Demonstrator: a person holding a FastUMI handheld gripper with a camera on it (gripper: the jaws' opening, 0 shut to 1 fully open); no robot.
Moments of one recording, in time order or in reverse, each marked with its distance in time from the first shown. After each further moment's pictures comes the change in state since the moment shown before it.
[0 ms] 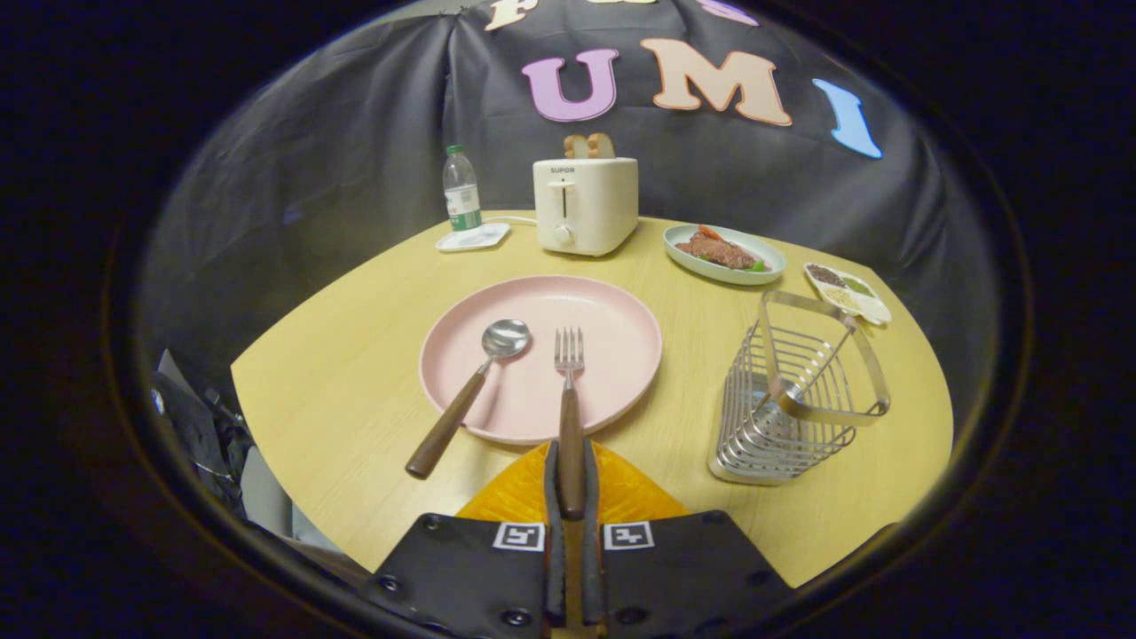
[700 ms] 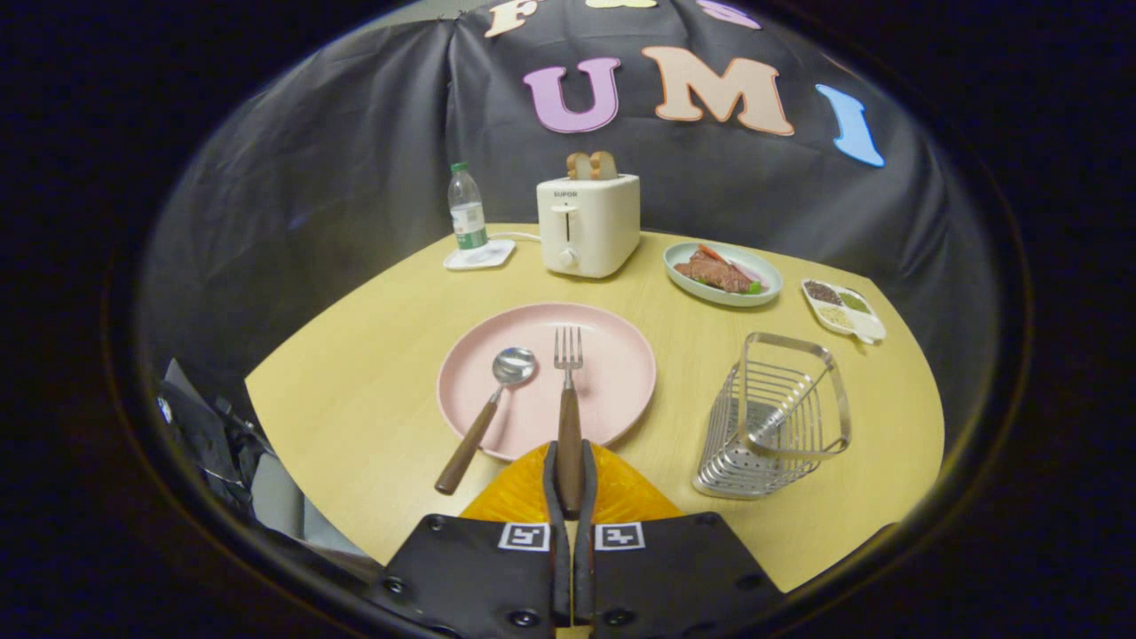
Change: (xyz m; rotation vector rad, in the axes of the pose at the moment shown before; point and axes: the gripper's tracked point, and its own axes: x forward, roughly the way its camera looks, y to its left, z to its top) arm -0.029 -0.001 0.042 0.004 -0.031 0.016
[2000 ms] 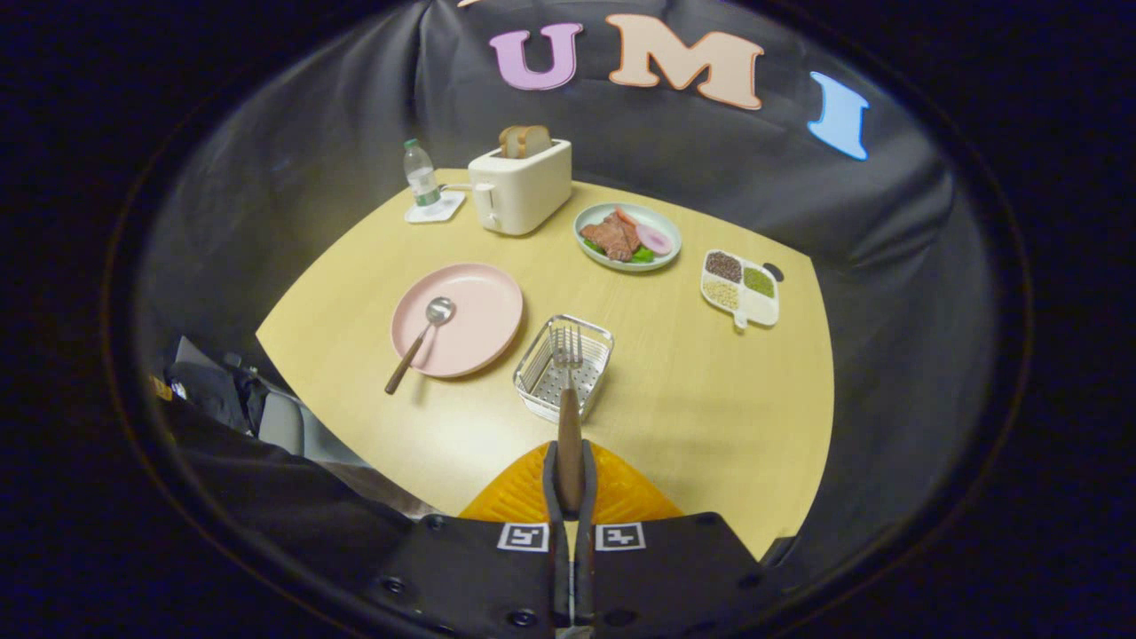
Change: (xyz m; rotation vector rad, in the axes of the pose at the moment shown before) arm -0.126 -0.136 0.034 -0.112 0.385 -0.073
